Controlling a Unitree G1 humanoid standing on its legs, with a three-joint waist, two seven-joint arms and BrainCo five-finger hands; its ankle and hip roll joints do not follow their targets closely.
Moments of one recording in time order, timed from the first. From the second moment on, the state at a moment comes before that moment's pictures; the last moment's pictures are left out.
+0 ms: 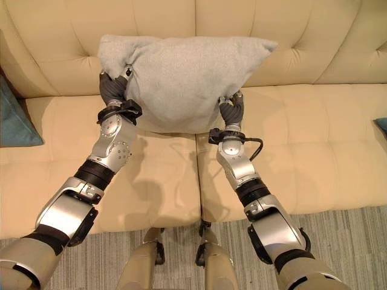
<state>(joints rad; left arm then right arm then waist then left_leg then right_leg) -0.96 0.30 -0.36 0.62 -0.84 -0.36 0.52 -0.82 -0.26 0.34 0.60 0.37 -0.16 -0.56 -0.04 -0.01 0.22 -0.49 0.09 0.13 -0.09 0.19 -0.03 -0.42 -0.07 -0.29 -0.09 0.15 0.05</state>
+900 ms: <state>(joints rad) -1.02 0.58 -0.36 0.79 -0.77 -0.29 0.42 -1.19 -0.68 0.47 0.73 0.30 -0.15 -0.49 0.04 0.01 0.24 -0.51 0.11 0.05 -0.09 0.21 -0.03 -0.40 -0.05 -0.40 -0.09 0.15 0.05</state>
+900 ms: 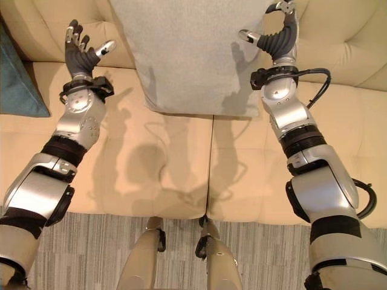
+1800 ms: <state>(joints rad) 0.30 0.29 -0.03 0.76 -0.67 -0.13 0.02 0.13 -0.37 0.07 0.78 0.04 -0.12 -0.19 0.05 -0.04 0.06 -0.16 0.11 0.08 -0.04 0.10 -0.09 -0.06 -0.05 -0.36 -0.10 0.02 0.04</state>
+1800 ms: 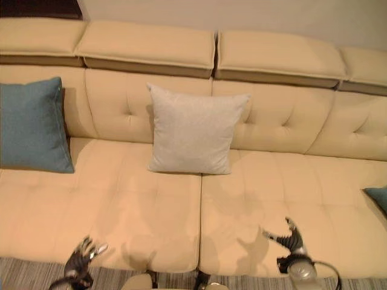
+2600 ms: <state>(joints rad) 0.10 0.21 -0.07 1.13 -0.44 -0.12 0.00 -0.13 -0.31 0.15 1.08 0.05 -0.09 -0.13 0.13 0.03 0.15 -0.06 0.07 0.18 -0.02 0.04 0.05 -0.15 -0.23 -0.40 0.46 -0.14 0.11</state>
